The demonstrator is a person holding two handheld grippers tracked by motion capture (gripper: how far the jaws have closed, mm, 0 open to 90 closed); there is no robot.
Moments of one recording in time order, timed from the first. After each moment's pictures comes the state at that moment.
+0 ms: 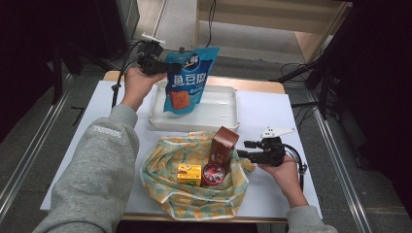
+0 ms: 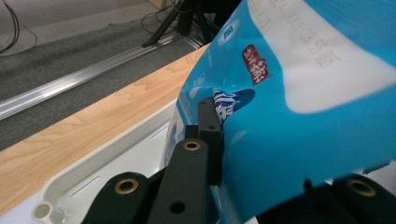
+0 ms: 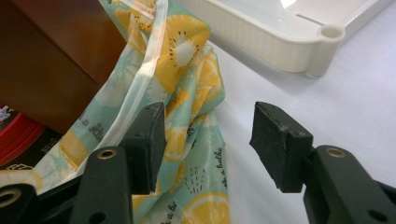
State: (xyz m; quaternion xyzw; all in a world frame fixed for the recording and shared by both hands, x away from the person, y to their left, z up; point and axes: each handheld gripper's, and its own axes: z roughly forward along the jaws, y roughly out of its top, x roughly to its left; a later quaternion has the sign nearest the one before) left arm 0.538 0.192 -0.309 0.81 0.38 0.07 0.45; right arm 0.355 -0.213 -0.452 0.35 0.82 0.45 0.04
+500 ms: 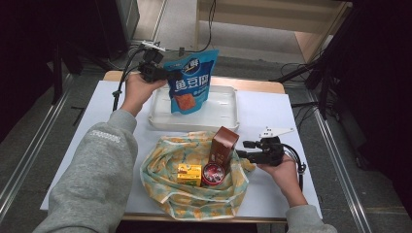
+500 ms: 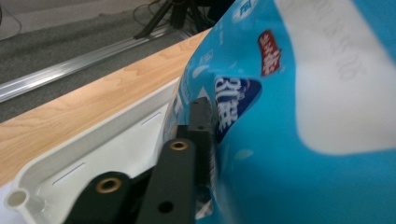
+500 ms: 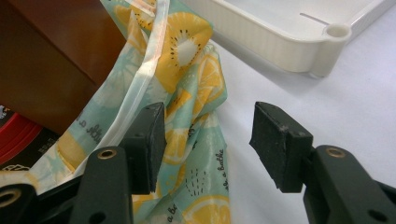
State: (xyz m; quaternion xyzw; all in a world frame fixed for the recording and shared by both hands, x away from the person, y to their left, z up) left arm 0.532 0.193 -0.326 0.81 0.38 0.05 0.44; right arm 0.357 -0.211 -0.453 0.35 0.82 0.45 0.04
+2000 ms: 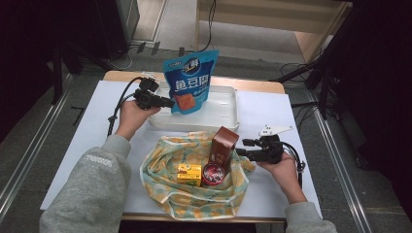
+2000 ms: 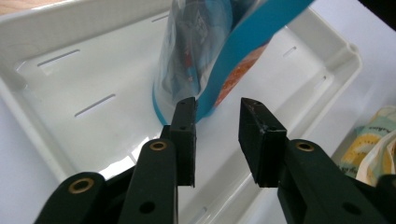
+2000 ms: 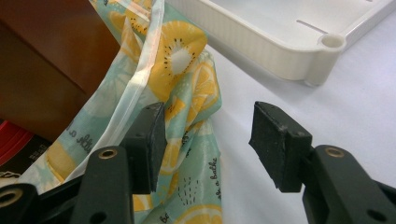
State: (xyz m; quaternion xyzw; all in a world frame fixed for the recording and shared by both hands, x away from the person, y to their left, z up) left arm 0.497 0.210 -0.399 0.82 0.42 0.03 0.38; right arm 0.362 -0.210 -0.451 0.34 0.83 0.45 0.05
